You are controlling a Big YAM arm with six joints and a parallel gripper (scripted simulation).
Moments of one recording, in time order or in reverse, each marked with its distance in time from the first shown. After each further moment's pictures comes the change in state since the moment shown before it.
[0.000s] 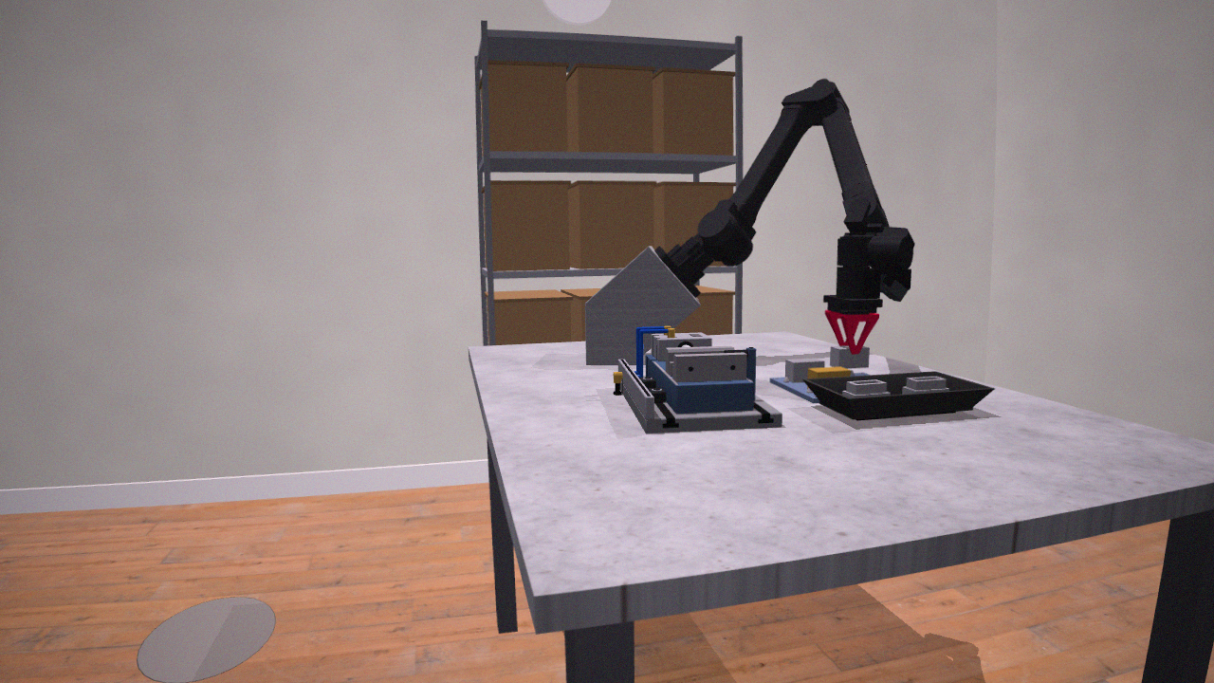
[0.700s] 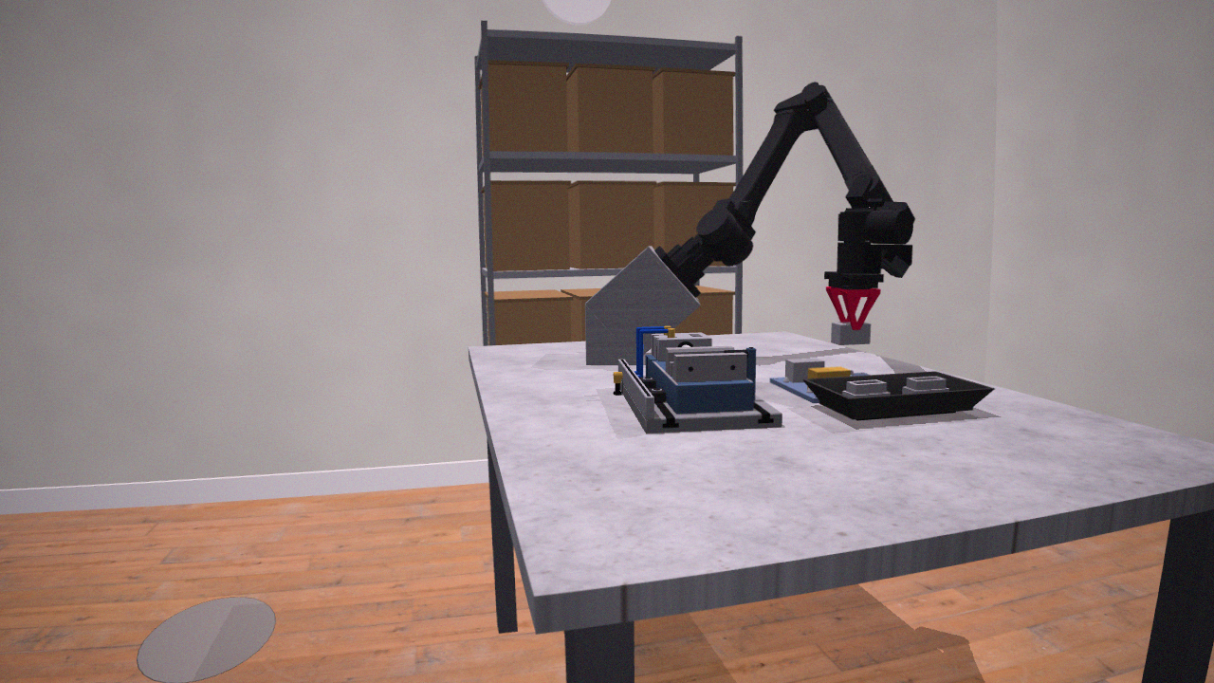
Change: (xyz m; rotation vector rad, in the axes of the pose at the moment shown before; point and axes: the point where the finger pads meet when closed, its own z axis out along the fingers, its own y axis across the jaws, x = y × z) arm 0.000 0.000 -0.043 0.001 -0.001 0.007
